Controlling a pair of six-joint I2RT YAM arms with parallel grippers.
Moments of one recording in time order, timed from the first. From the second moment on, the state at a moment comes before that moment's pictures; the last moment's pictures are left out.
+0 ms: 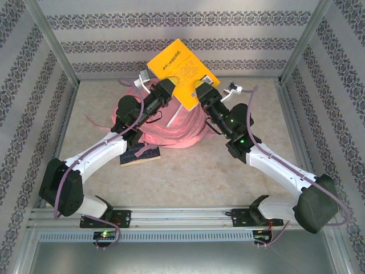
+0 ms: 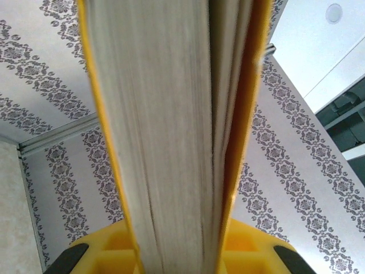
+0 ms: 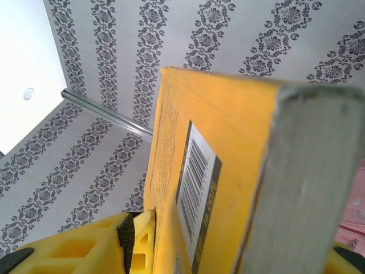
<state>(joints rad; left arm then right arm) -0.51 1.44 1.04 0.72 0.25 -1.31 0.60 1.25 0.90 0.59 0.02 1.17</state>
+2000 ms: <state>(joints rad) -0.46 2.15 1.79 -0.50 0.38 -0.47 0.15 0.61 0.78 -0.69 -0.19 0.79</state>
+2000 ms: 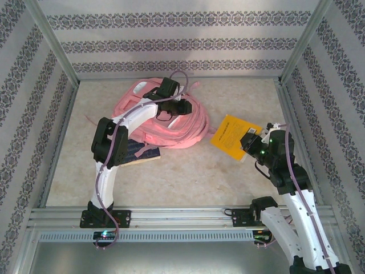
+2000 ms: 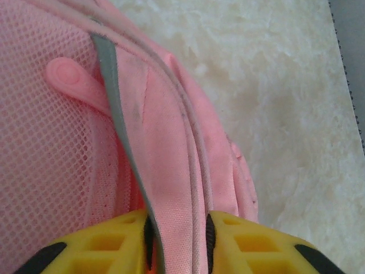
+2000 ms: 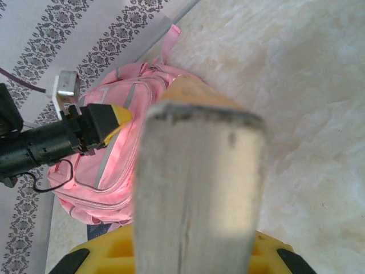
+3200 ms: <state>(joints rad) -0.58 1.90 1.96 -0.77 0.46 -0.48 0.10 0.67 0.62 -0.25 -0.33 1.18</state>
